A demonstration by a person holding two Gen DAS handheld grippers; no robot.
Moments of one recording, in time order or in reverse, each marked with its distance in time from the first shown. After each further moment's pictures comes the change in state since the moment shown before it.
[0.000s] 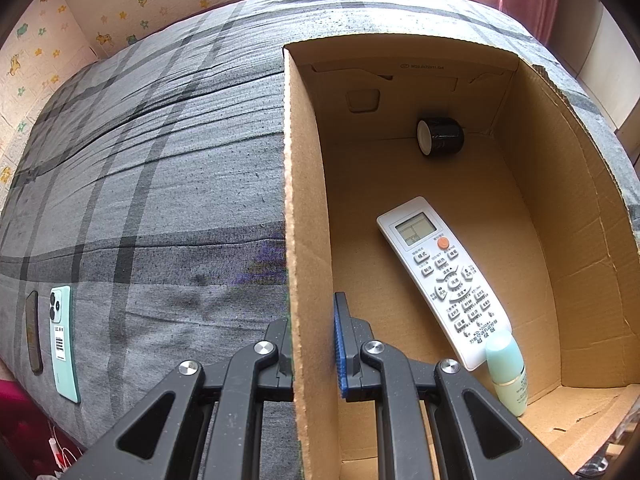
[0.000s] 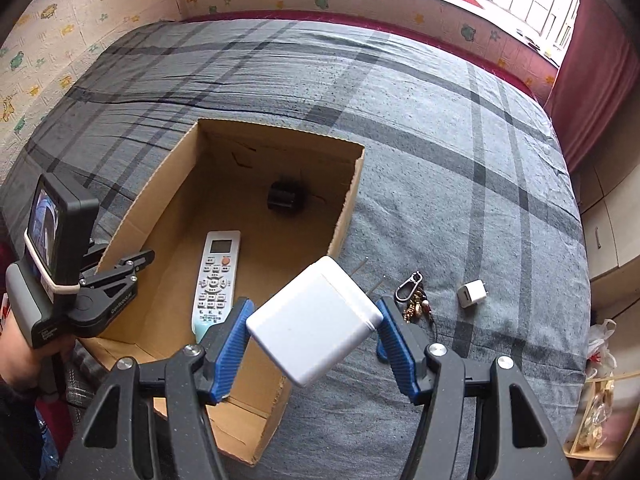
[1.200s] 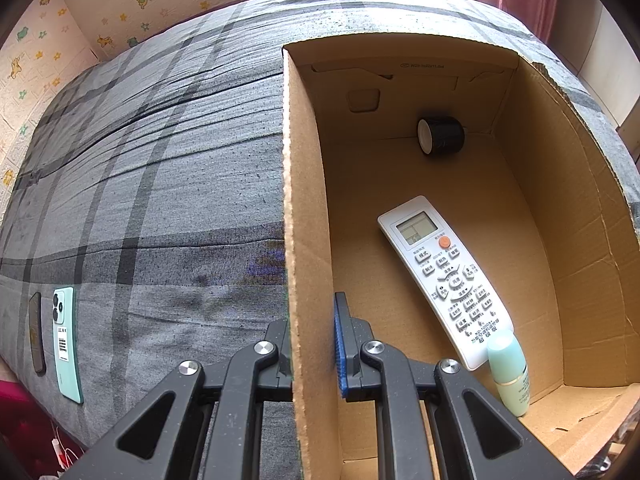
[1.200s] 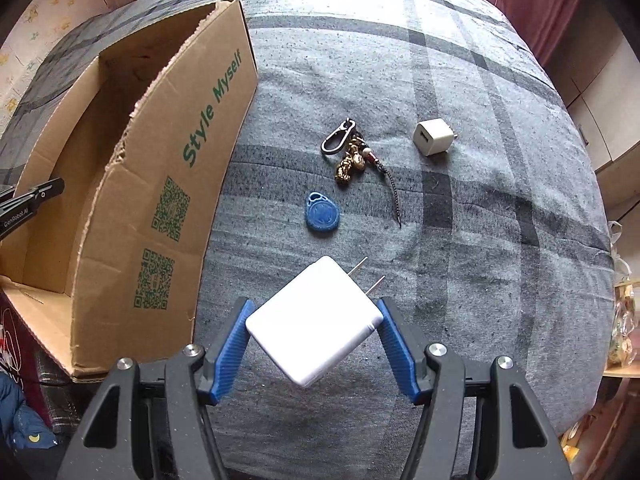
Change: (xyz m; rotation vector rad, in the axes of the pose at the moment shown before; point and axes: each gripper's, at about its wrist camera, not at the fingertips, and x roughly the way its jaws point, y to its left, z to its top) left arm -0.002 -0.002 0.000 0.004 -0.002 0.009; right arm 0.048 -0.069 -0.107 0.215 0.167 -0.048
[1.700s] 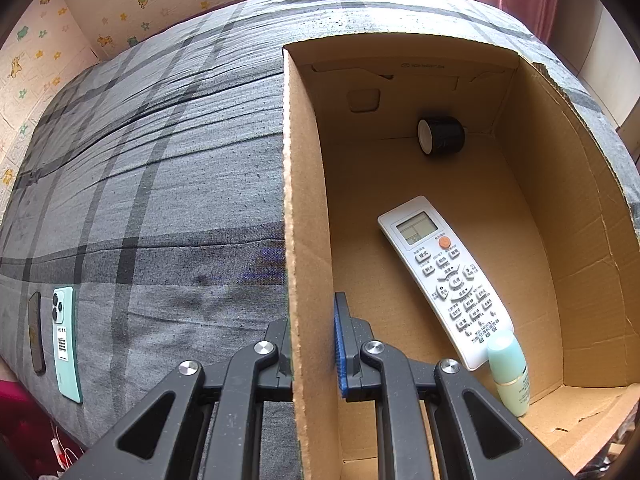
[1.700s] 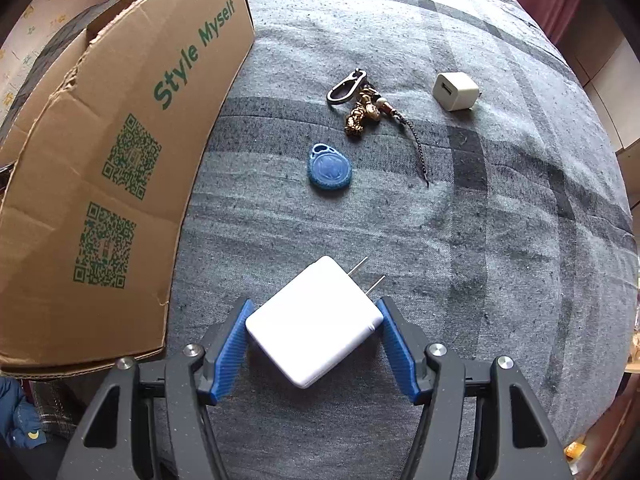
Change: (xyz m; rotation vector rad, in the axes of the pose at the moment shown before) left arm 0.000 0.001 0.000 -0.002 0.001 -0.001; right arm 0.050 0.003 -0.021 0.004 0.046 0.017
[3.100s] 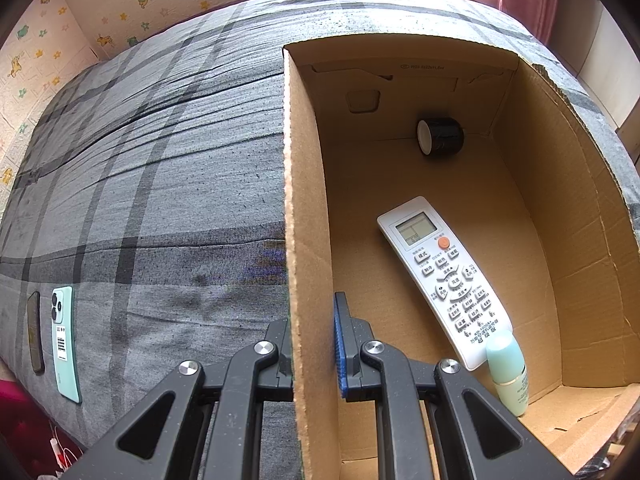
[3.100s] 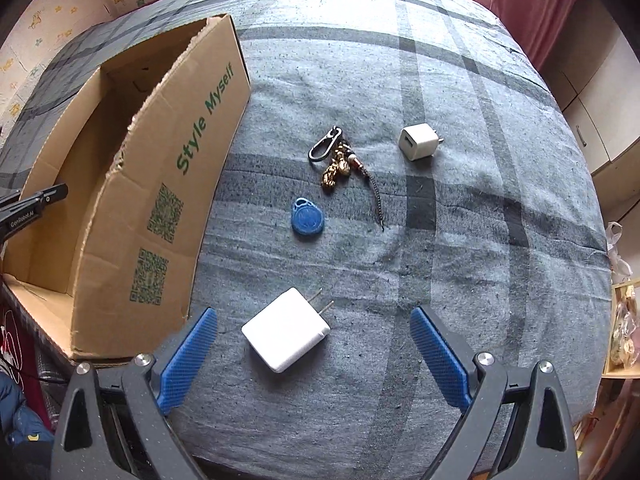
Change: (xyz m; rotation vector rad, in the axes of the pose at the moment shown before) left arm 0.000 0.001 0.000 0.003 -0.001 -0.003; right arm -0.045 -0.017 0.004 -0.004 -0.068 -0.016
